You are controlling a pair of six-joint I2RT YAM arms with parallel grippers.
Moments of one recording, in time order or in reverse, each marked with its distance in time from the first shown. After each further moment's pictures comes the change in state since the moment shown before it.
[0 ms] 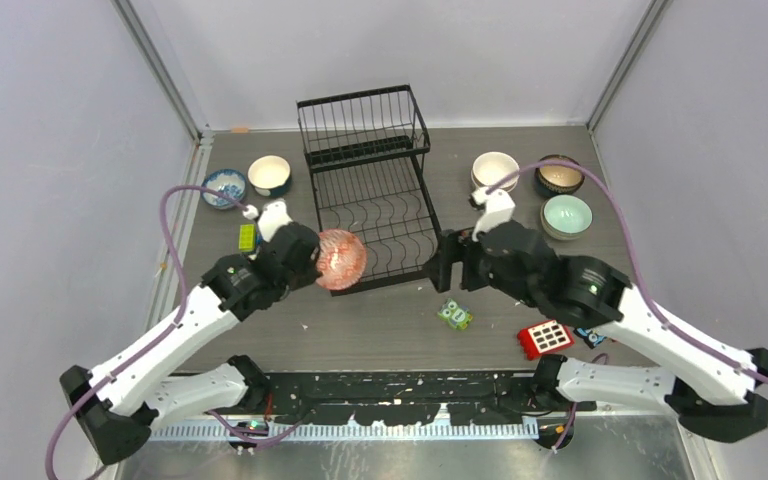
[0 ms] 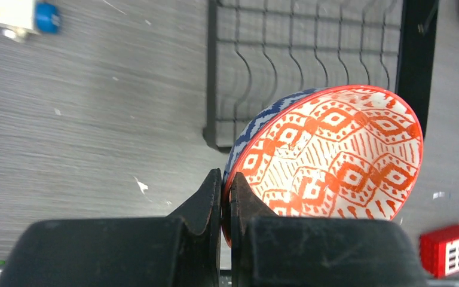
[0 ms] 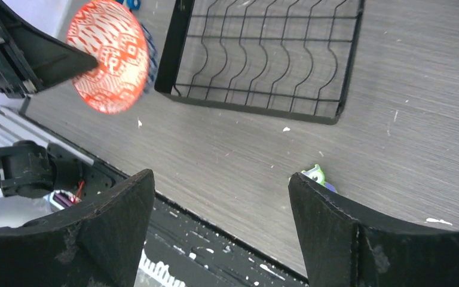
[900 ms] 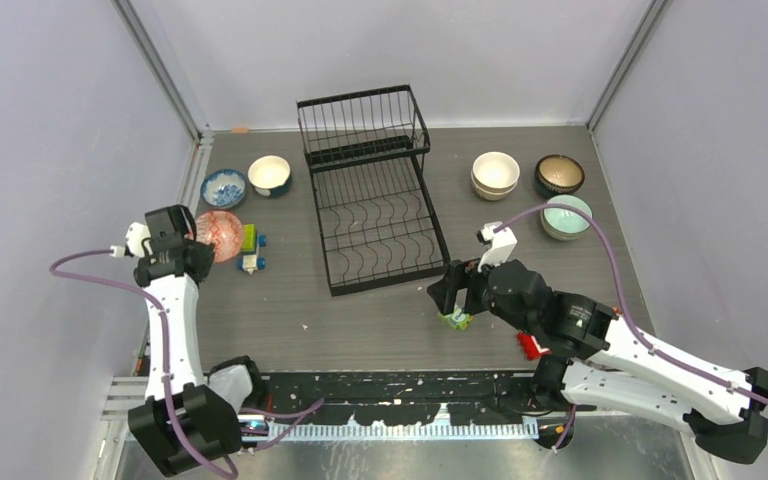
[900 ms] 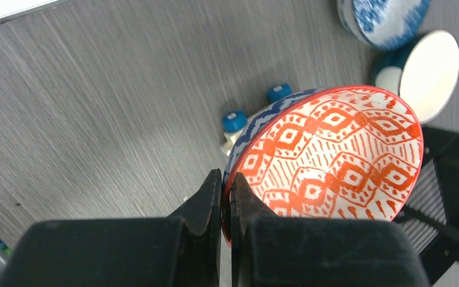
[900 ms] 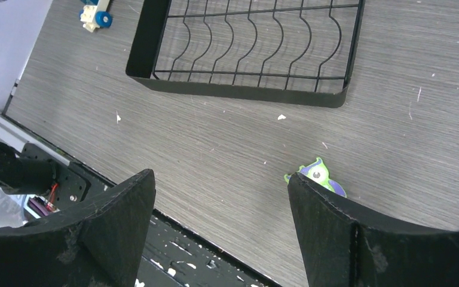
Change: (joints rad) left arm 1.160 0.014 -0.061 0.092 0.296 0.072; right arm 0.000 -0.275 -0.484 0.315 0.031 0.028
